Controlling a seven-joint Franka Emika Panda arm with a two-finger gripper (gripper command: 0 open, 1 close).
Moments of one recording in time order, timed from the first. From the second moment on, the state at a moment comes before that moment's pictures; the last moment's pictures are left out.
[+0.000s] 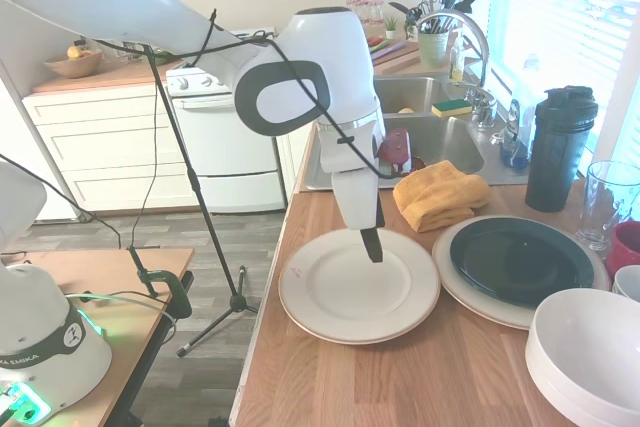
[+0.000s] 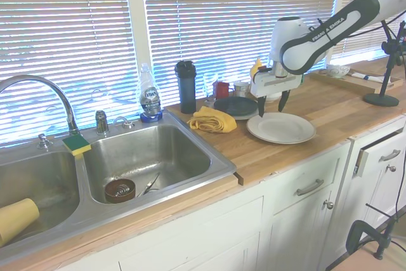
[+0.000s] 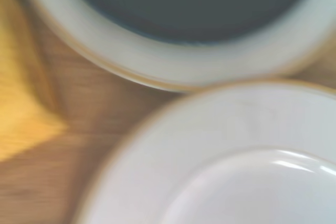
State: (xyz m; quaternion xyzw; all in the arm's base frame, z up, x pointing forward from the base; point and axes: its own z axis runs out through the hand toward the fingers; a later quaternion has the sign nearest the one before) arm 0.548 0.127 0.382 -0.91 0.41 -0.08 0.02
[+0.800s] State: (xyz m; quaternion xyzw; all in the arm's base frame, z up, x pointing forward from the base) arm 0.581 0.242 0.408 -0.94 0.32 -0.07 0.05
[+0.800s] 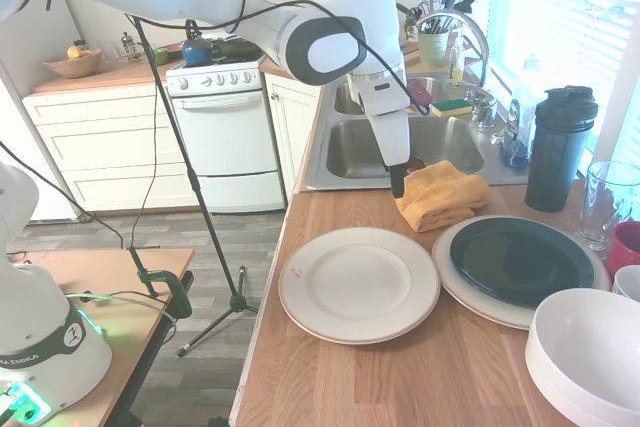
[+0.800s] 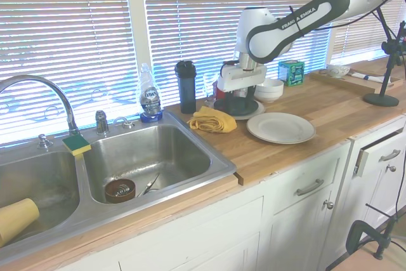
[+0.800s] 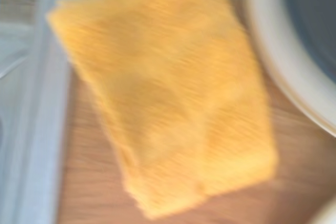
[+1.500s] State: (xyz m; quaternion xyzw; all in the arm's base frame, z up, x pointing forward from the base) arm 0.623 0.292 0.372 -0.96 0.24 -0.13 0.01
